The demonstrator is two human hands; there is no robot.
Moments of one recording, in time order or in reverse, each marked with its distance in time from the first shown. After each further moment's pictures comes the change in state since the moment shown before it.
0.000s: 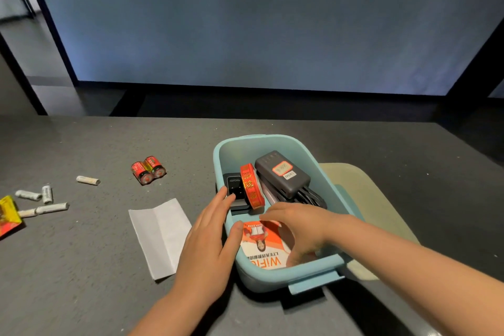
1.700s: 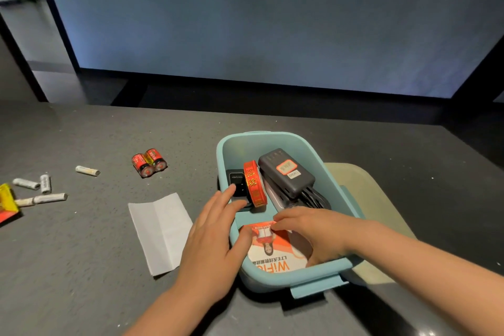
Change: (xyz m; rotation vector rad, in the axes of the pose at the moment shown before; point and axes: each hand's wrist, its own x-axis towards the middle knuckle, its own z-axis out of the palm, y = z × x) left_hand 0.002 0.003 0.001 0.086 -0.044 0.026; right_hand -0.024 0.001 -0.006 -0.118 -0.039 -0.072
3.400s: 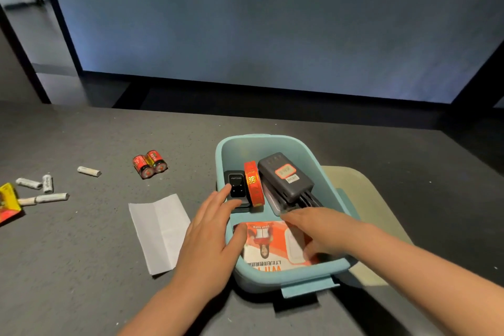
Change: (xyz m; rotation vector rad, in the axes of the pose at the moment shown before) left_hand 0.002 0.002 -0.003 -0.016 0.004 -0.013; right_hand 0.002 0.010 0.009 0.019 0.005 0.239
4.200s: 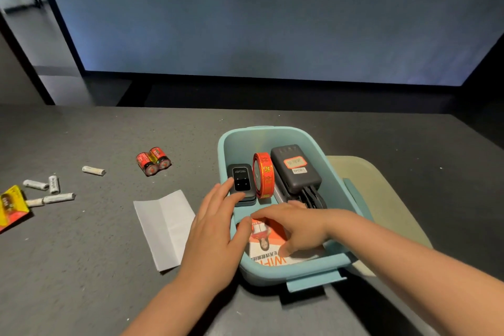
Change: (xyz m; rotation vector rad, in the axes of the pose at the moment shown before) left_hand 0.001 -0.002 0.000 0.033 0.008 0.000; right_hand 0.029 -0.031 -0.002 0.232 -0.092 -0.199
